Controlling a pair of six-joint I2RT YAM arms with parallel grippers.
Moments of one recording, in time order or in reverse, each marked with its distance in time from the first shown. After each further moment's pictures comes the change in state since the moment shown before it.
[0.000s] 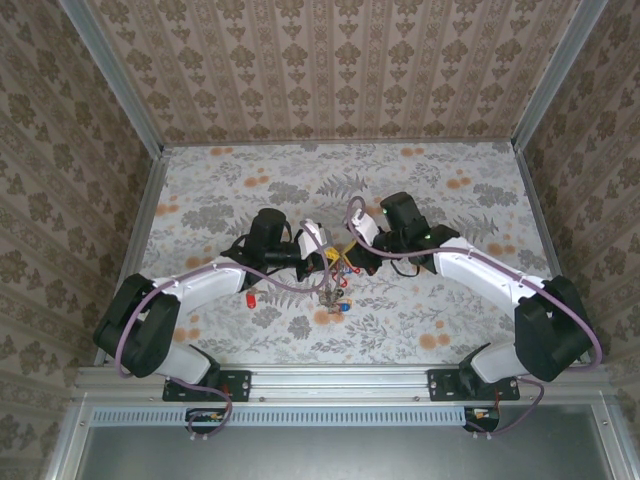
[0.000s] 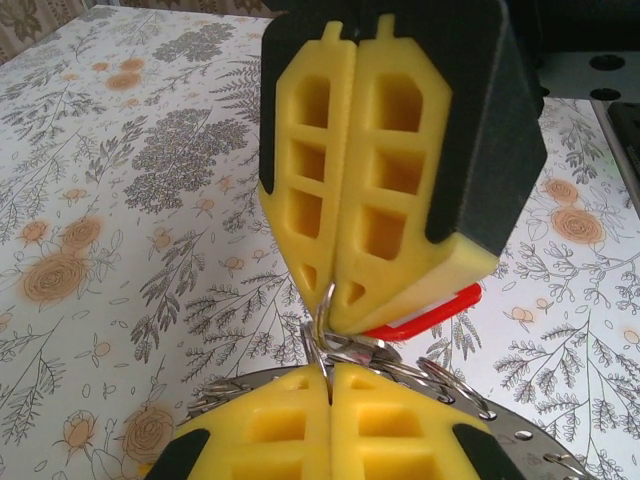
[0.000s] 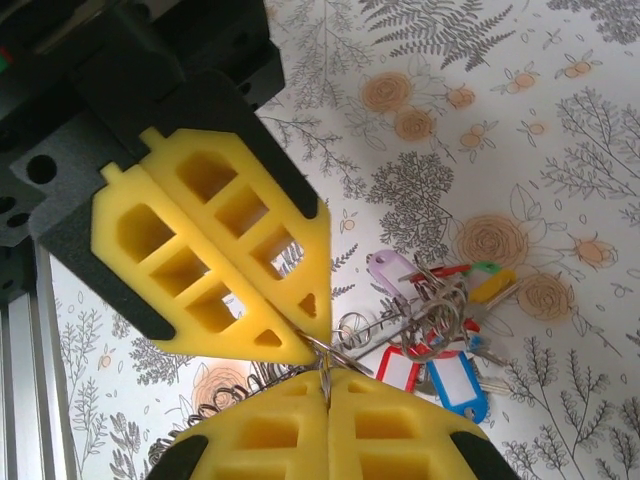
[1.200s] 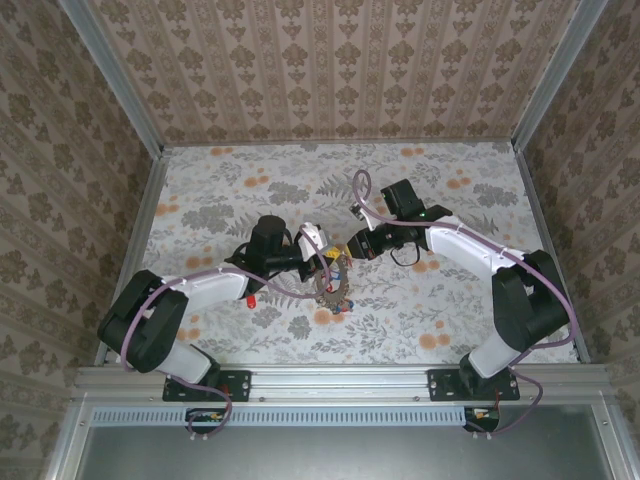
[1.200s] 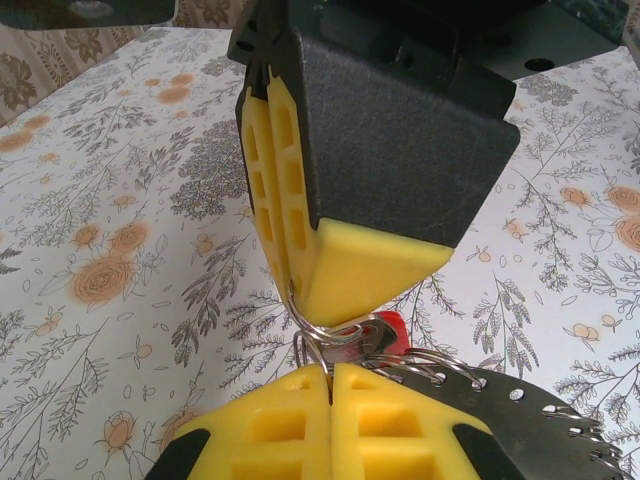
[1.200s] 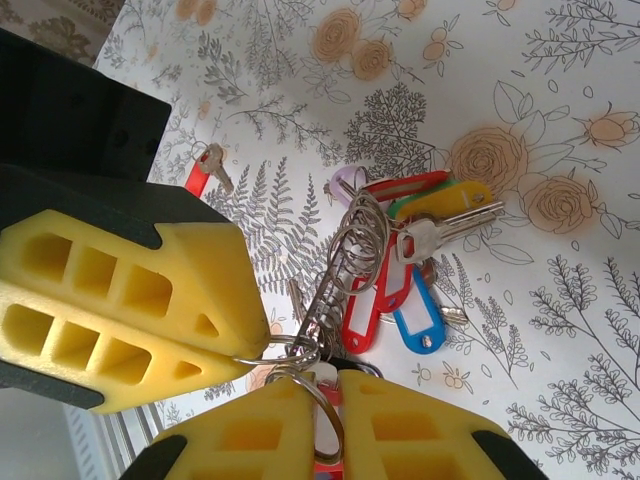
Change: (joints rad) left arm -0.016 0.030 -0.075 0.206 -0.090 -0.040; right arm -0.092 0.176 0.143 -0.154 -0.116 0.230
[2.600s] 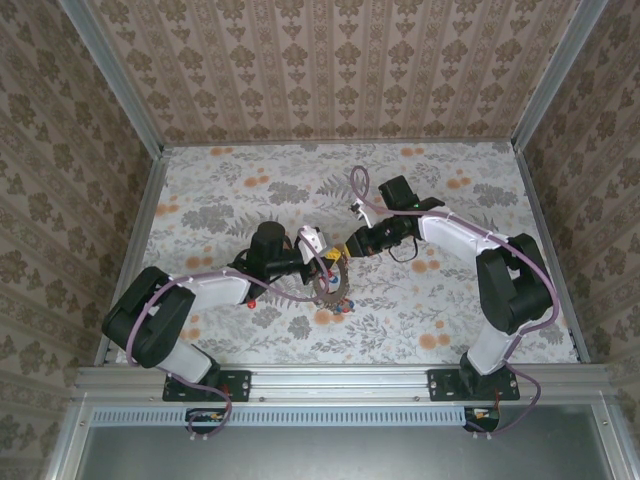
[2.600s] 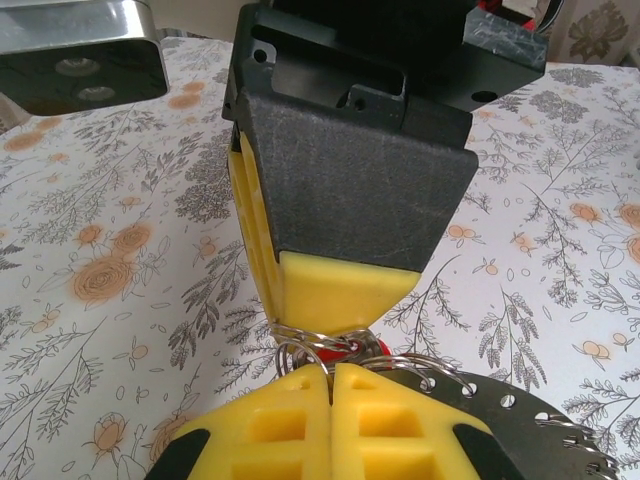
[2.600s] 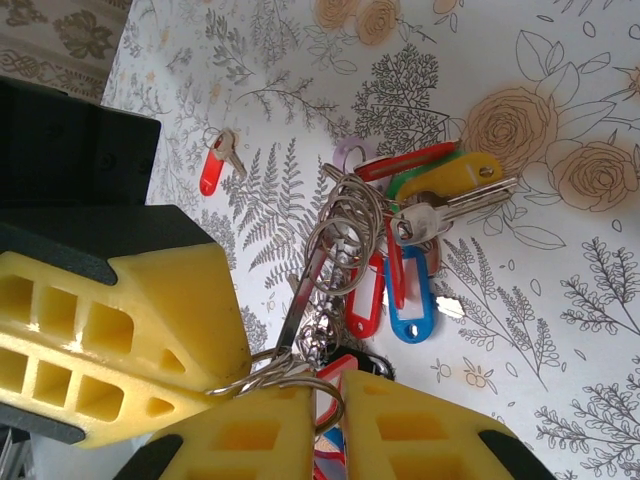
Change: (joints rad) left arm -0.012 0.033 -0.057 0.154 -0.023 -0.068; right arm -0.023 0.125 0.081 -0.077 -0.121 0.003
